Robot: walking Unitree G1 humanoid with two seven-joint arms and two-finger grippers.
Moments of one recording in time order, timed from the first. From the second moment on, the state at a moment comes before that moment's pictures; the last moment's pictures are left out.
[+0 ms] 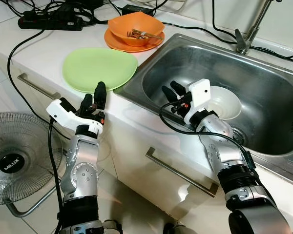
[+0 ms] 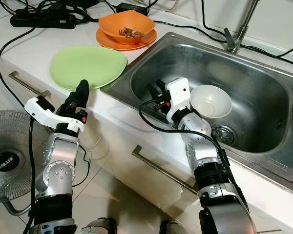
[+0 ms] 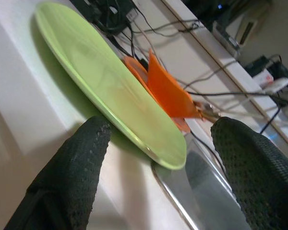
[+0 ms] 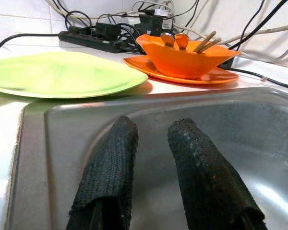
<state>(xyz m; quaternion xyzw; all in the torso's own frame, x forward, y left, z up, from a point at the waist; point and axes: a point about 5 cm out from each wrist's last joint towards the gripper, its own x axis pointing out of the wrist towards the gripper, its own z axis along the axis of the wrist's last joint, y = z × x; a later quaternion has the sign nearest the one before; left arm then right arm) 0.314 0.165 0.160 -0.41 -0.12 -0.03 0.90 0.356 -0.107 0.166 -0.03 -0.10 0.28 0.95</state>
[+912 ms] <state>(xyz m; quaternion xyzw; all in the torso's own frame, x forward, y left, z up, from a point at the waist) 0.324 0.178 0.192 -0.57 -0.15 -0.02 0.81 0.356 -0.110 0.166 -0.04 -0.10 0.27 0.96</state>
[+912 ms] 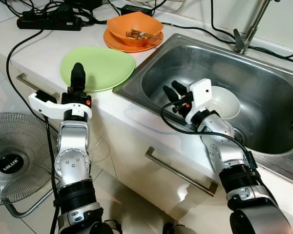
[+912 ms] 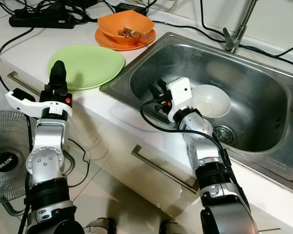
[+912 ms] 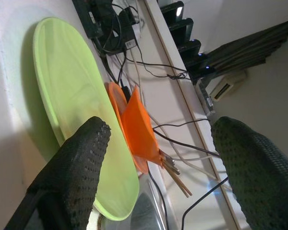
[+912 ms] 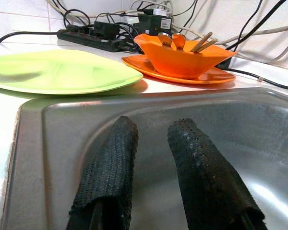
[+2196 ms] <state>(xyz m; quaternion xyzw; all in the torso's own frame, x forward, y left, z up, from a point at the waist) 0.331 0.175 0.211 -0.29 -0.16 -0.06 0.94 0.356 -0.110 0.166 -0.04 -0.10 0.28 0.96</state>
